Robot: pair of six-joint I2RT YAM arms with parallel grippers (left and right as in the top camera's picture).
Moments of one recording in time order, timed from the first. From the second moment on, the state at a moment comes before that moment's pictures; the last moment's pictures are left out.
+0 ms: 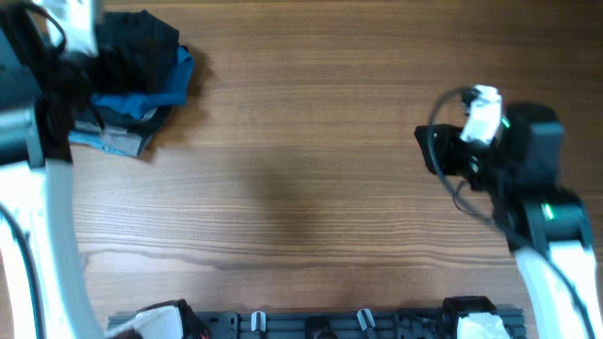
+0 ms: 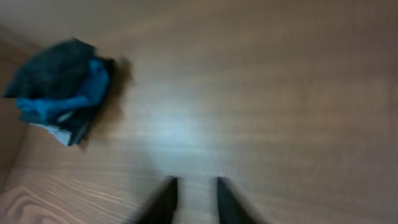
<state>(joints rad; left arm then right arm) 0.18 1.38 1.69 -0.97 0.36 0.15 0.04 0.98 1.01 -0.69 -0.40 0.30</state>
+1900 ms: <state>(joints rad) 0.10 1.28 1.68 -1.23 0.27 0.08 0.05 0.02 0.12 -0.16 -0.34 0.08</state>
